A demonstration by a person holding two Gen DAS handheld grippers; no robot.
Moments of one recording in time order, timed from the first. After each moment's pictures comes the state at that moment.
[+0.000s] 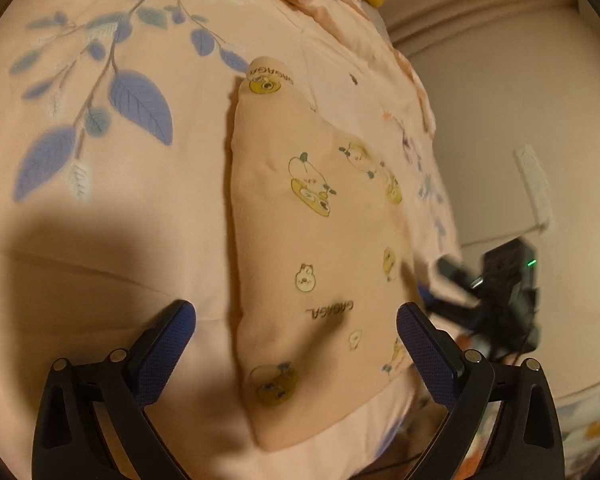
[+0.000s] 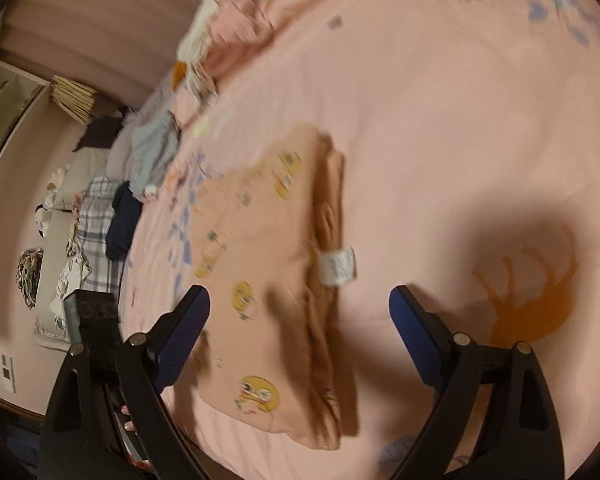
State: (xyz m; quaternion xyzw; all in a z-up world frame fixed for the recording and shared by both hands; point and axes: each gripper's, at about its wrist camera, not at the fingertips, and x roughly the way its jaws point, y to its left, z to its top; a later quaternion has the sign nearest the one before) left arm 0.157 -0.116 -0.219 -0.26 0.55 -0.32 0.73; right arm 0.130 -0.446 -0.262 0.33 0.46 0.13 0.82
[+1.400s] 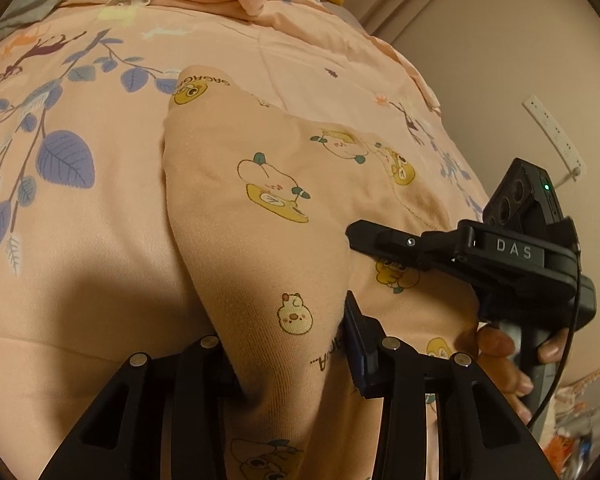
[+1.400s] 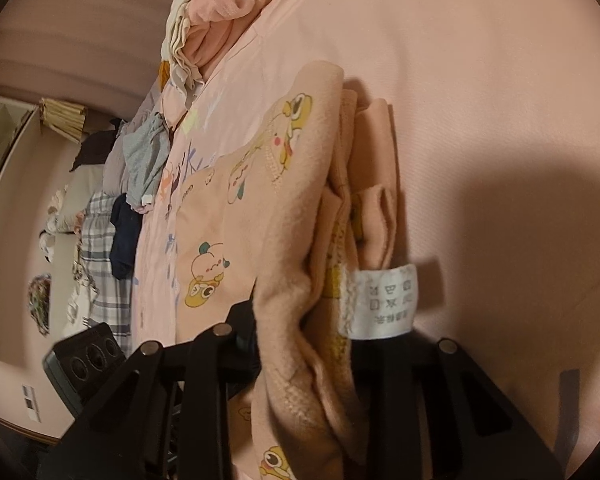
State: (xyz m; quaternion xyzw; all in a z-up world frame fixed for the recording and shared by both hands) left arm 0.152 -0.170 -0.227 -0.13 0.50 -0.31 0.80; right arm 0.166 -0.407 -0.291 0.38 0.45 0.12 0.80
